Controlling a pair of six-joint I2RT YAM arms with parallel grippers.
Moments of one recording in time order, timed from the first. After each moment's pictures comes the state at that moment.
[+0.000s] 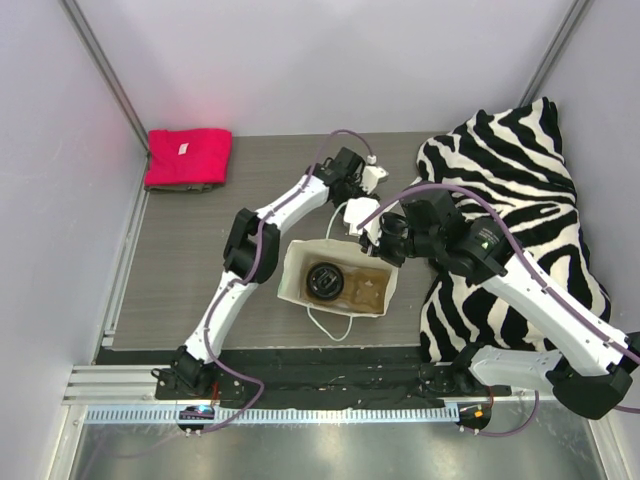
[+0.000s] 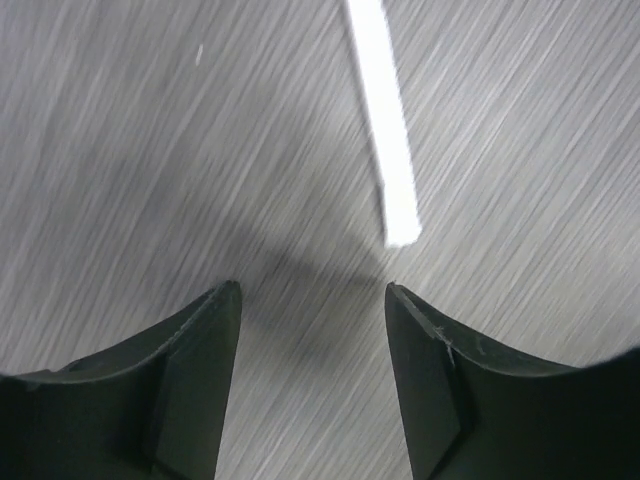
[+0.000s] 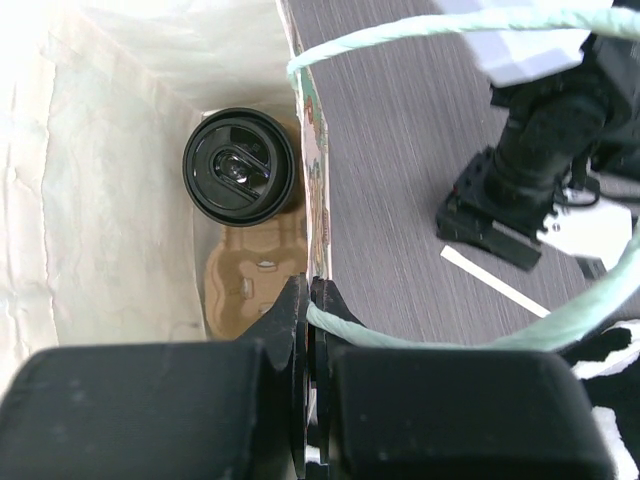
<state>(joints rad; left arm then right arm) -0.63 2.55 2.30 -0.75 0.31 0.24 0.79 1.13 1.35 -0.86 -0.22 -0.53</state>
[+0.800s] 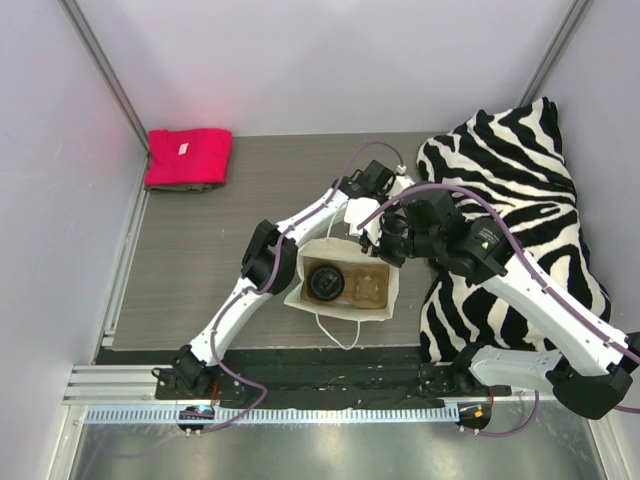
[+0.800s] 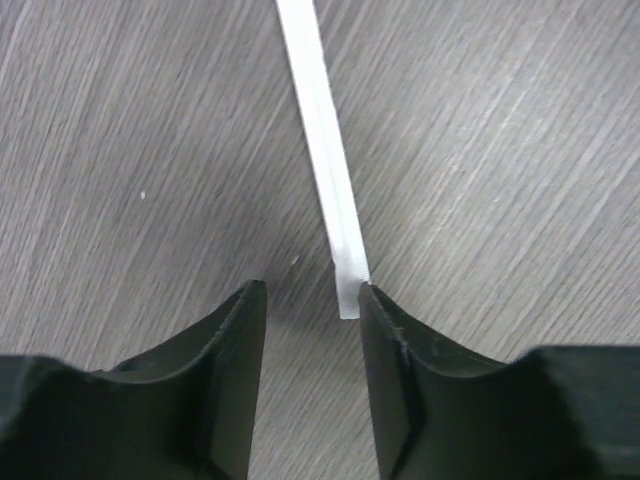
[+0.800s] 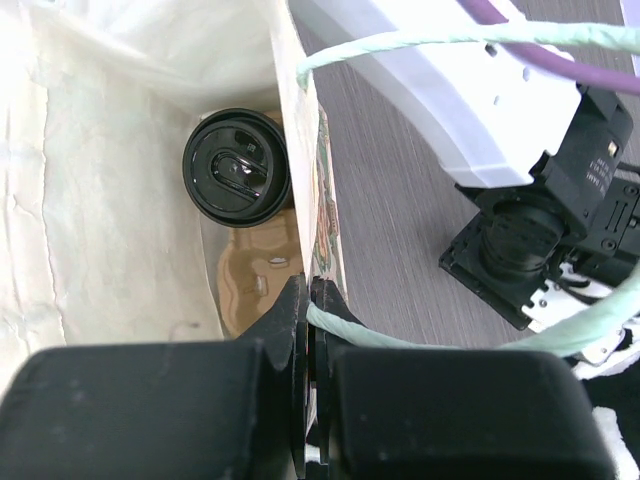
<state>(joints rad) -0.77 2.65 2.46 -0.69 0.11 0.27 0.79 1.13 1.35 -0.86 -0.22 -0.53</state>
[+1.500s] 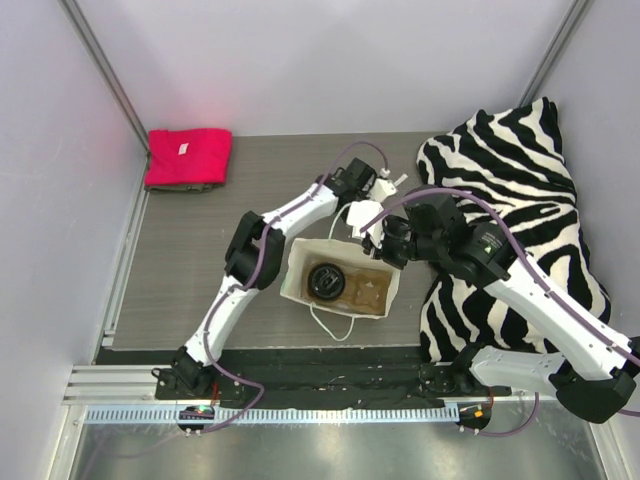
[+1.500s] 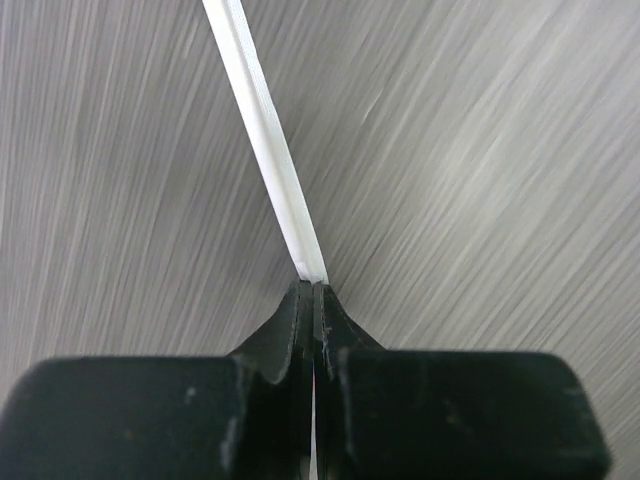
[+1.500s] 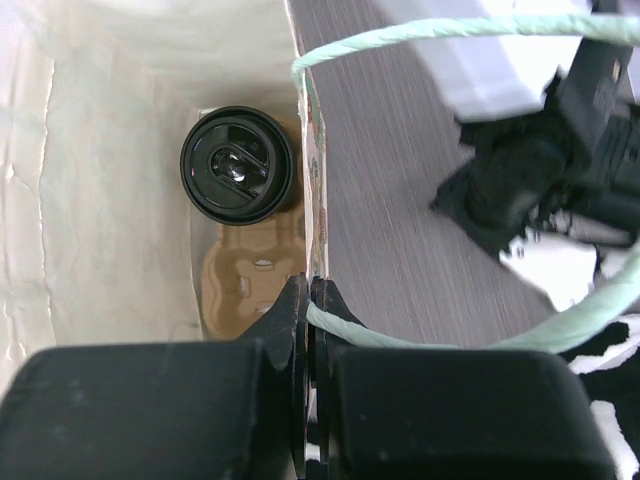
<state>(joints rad) -0.73 2.54 2.26 -0.69 0.06 0.41 0.79 1.10 1.32 -0.84 -0.21 -0.53</state>
